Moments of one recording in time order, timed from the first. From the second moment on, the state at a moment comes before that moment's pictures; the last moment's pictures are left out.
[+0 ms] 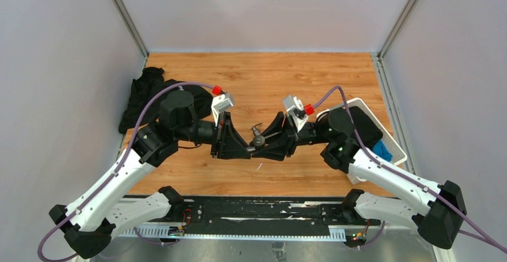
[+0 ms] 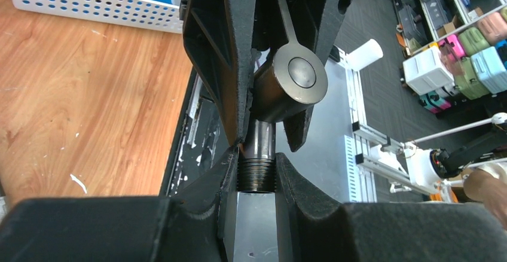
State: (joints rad) left arm -0.71 0.90 1.07 -0.46 0.89 -0.38; right arm 0.86 1.02 0.76 0.58 -0.91 0.40
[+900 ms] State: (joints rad) left arm -0.71 0.92 1.10 -0.53 0.86 -0.33; right arm 0.87 0.97 0.80 0.31 -0.81 0.30
